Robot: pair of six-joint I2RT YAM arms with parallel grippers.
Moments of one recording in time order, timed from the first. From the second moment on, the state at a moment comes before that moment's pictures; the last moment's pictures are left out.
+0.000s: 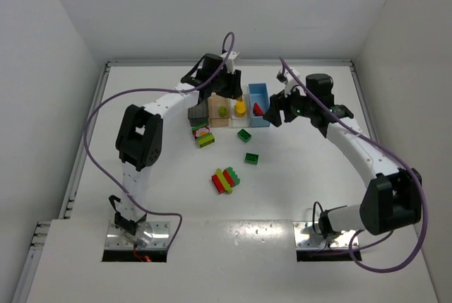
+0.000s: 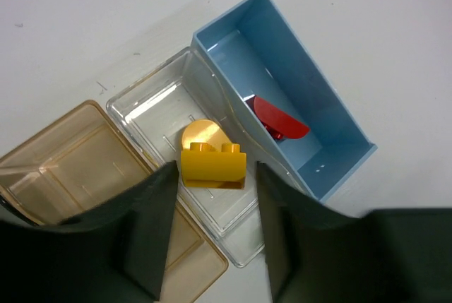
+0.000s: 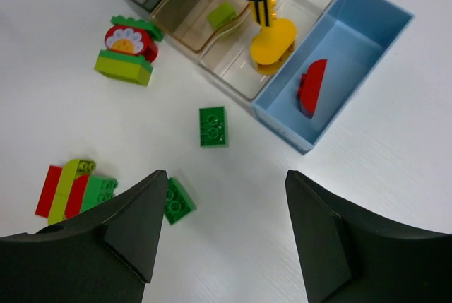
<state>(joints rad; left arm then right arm) -0.48 2.10 1.73 -0.18 0.24 -0.16 0.23 1.37 1.03 -0.23 -0.48 -0.16</state>
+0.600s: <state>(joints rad) -0.43 1.89 1.65 -0.16 0.28 -0.17 0.40 1.60 1.05 -0.57 -0.64 -0.63</state>
